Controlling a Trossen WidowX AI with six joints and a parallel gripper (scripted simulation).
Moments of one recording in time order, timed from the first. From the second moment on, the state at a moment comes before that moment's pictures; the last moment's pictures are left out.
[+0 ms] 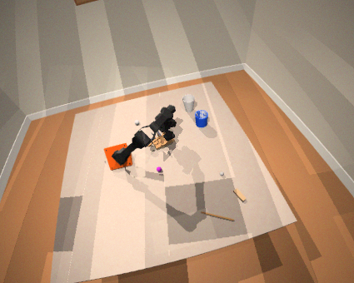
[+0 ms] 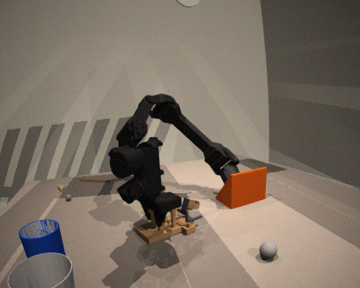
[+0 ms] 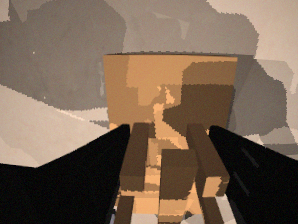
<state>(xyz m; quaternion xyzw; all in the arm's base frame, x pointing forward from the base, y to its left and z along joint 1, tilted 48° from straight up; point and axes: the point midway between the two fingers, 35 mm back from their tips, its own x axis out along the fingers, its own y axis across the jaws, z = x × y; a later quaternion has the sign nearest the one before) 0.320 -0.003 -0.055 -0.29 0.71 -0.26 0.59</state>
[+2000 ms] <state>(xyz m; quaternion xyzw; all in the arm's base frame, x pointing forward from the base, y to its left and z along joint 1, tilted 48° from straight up) 0.201 -0.109 0.128 -0.22 0.67 -0.35 0.62</state>
